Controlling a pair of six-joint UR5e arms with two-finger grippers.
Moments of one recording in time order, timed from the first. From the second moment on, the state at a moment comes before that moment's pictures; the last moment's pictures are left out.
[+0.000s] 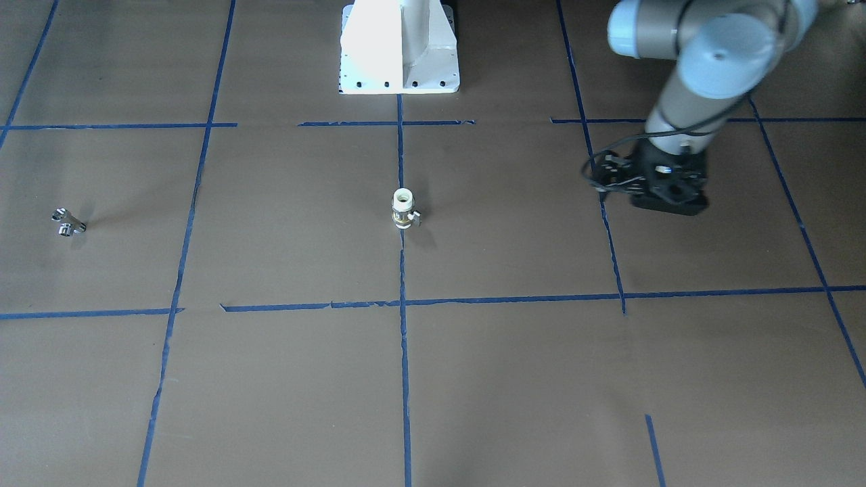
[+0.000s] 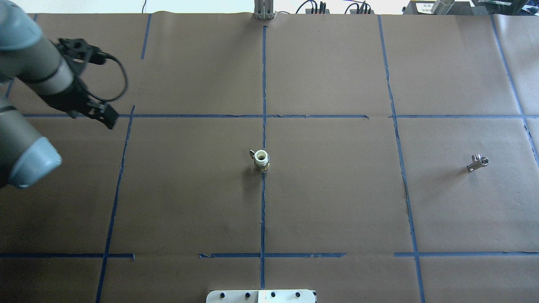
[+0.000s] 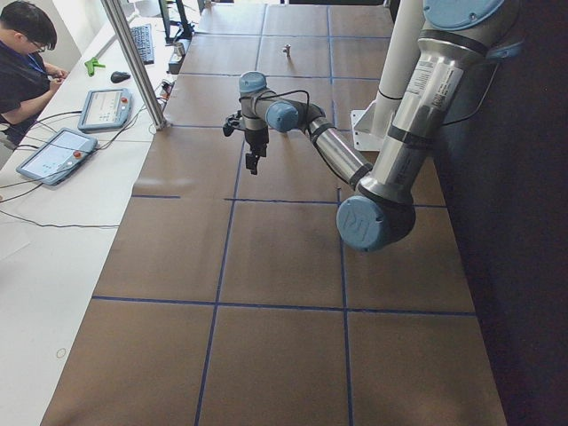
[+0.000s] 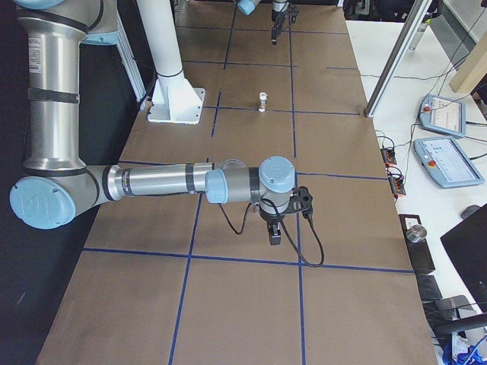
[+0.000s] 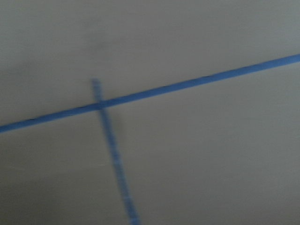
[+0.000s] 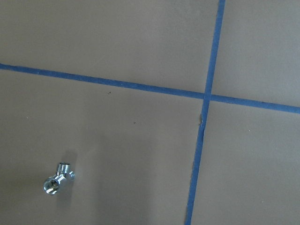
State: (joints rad) left arm -0.98 -1.86 -1.91 -1.40 -2.14 -0.45; right arm 1.52 -1.64 1.75 -1.57 2.41 -0.02
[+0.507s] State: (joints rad) left arm -1.36 -1.57 -1.89 -1.41 -2.31 0.01; right arm 1.41 -1.58 1.84 -1.57 2.41 0.23
